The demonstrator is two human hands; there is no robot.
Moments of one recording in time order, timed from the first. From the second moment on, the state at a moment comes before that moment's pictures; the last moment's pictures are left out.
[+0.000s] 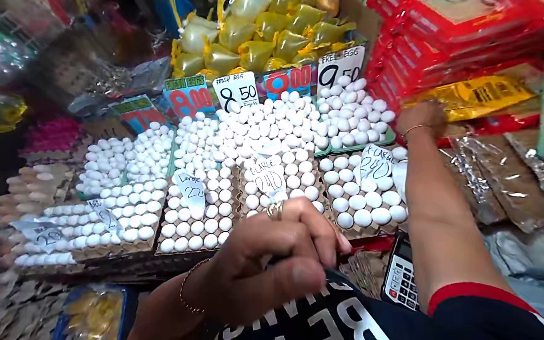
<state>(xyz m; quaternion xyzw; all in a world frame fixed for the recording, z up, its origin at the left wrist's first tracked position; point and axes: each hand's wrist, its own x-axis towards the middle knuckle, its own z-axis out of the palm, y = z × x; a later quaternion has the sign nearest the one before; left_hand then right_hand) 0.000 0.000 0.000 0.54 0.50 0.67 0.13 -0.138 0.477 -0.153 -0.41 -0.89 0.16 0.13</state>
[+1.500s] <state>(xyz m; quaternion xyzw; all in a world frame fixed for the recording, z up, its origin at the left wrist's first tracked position) 0.012 -0.036 -0.114 0.31 0.93 0.10 0.17 0.014 0.164 -0.162 0.24 -0.75 0.61 -0.03</state>
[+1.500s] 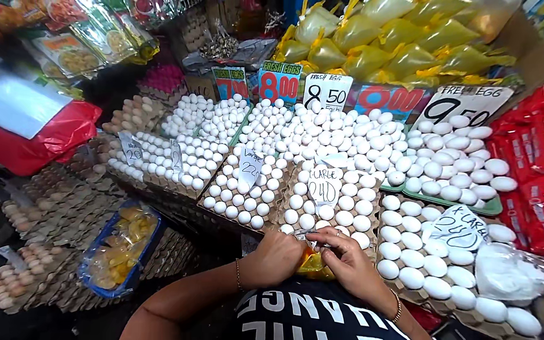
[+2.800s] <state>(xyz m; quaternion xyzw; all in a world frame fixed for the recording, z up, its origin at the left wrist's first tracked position) -0.010 -0.048 -0.156 0.31 0.77 0.47 0.32 0.023 0.182 -0.174 0.21 -0.84 0.47 -0.18</state>
